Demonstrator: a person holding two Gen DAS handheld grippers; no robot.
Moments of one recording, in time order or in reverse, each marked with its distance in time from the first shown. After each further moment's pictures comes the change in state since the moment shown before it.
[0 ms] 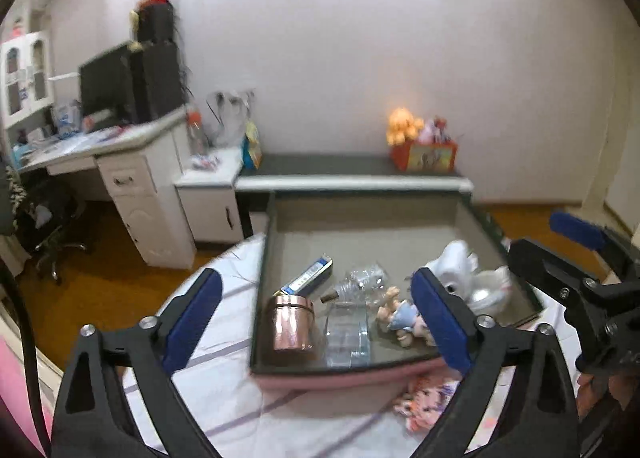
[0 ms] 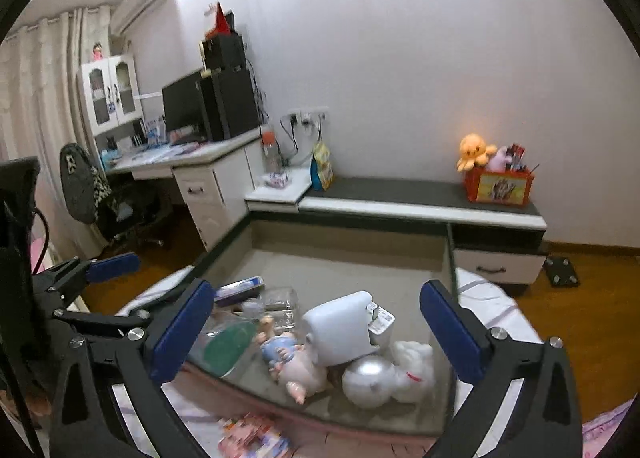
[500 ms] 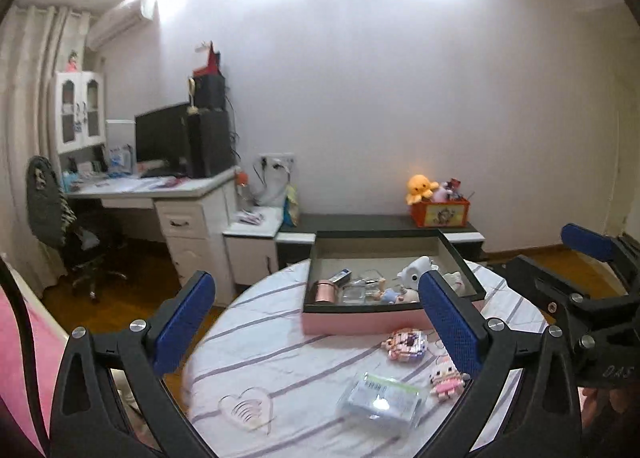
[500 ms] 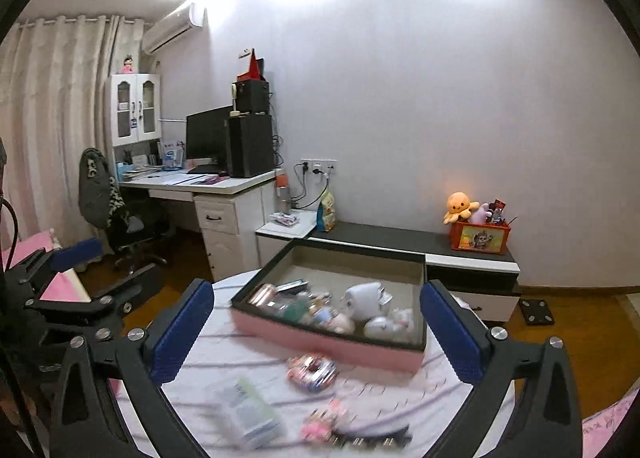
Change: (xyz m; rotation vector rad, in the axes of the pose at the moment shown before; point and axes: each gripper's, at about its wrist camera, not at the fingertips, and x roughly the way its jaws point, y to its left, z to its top) left arm -0.190 -0.011 -0.053 -0.005 -0.230 0.125; right arm -0.160 0.074 -0.027 -0.100 -0.162 -0.038
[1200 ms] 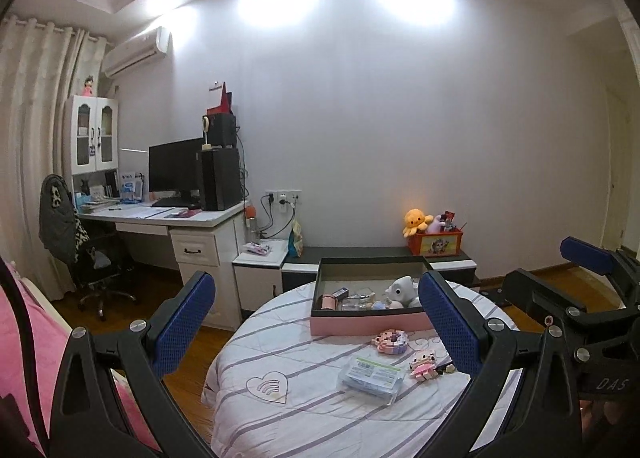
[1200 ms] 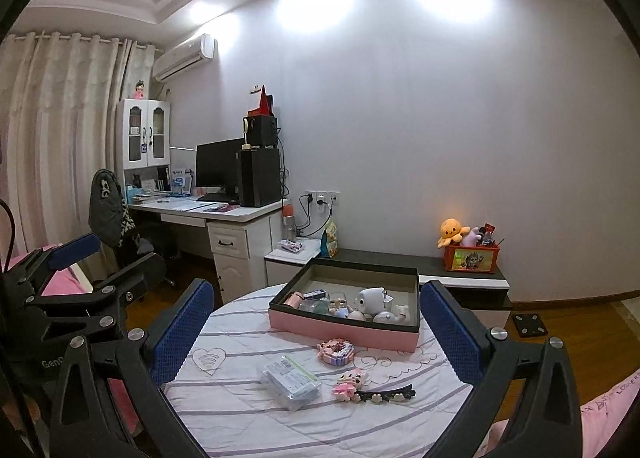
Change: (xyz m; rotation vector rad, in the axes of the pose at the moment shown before) left arm -0.108 0.007 0.000 -0.010 -0.129 0.005; right arm -0.103 0.036 -0.010 -0.006 -0.116 -0.010
